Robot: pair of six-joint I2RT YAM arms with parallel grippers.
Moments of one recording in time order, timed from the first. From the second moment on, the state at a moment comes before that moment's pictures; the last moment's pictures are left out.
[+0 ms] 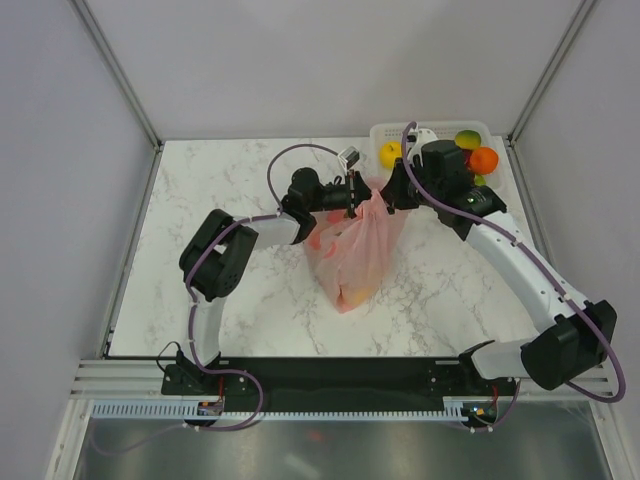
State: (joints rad) left arm -0.62 2.08 1.29 1.00 0.92 -1.44; right arm 0.41 1.35 1.31 -0.51 -0.13 0.35
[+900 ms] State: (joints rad) left arm -0.64 2.10 1.33 1.00 0.93 -1.44; right arm 0.33 1.22 1.26 -0.54 -0.08 0.32
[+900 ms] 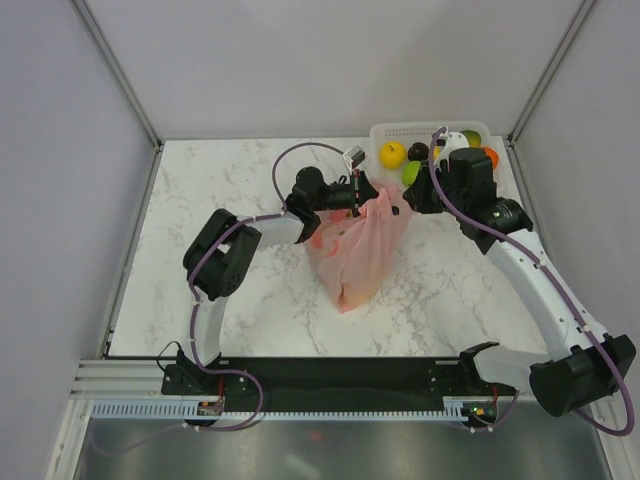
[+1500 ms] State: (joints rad) left arm -0.64 2.13 1.35 0.99 0.95 -1.44; right arm 0.31 1.25 1.18 -0.50 -0.22 0.32
